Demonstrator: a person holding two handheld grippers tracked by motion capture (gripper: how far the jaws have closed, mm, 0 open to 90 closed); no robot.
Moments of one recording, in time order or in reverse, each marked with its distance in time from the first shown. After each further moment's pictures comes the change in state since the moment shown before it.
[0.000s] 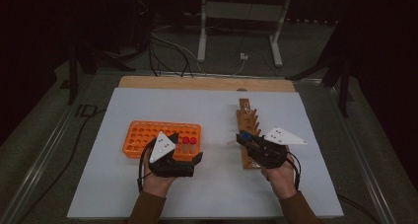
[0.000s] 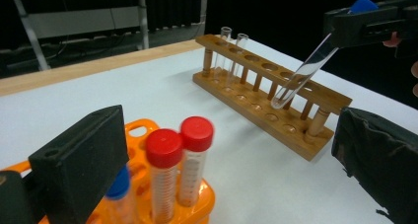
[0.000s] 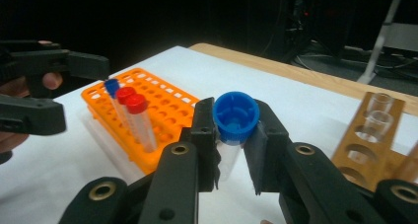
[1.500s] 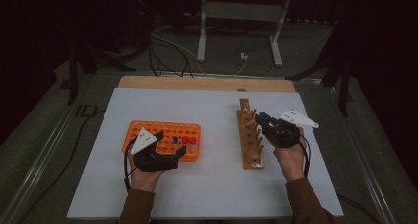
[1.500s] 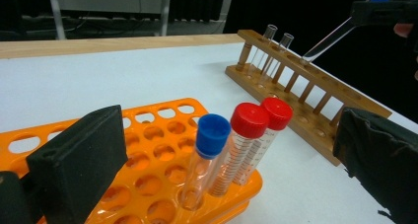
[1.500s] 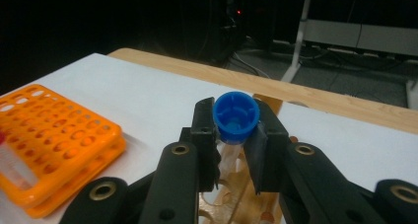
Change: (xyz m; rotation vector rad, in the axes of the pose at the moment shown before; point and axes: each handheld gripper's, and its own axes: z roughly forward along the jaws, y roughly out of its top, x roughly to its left) left arm 0.044 -0.015 -0.012 0.010 0.046 -0.169; right arm -0.060 0.012 0.004 0.006 -0.243 0.038
